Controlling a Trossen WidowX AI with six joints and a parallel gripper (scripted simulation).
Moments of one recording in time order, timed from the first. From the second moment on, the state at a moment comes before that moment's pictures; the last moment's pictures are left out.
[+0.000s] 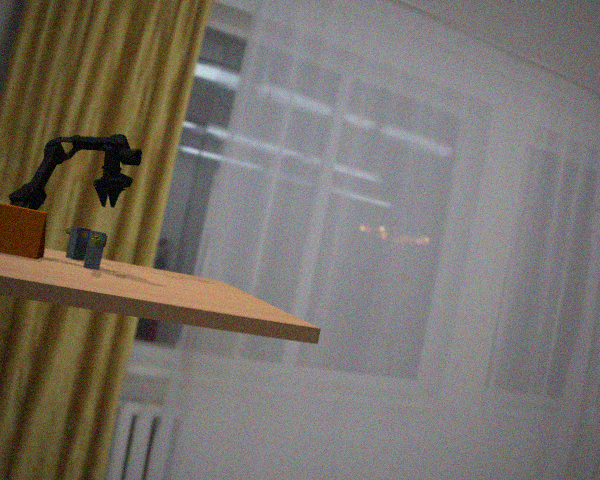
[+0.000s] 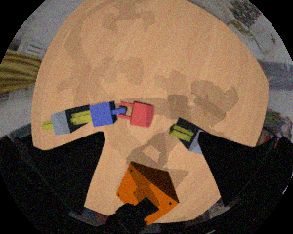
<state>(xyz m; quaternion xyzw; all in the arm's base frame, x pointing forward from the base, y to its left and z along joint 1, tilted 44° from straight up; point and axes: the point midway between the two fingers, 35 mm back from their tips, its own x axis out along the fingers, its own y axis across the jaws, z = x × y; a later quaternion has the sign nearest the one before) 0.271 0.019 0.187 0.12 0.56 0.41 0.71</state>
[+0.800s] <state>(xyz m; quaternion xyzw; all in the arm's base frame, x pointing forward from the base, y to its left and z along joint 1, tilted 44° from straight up) 0.289 -0.004 0.117 0.25 0.67 0.29 0.63</state>
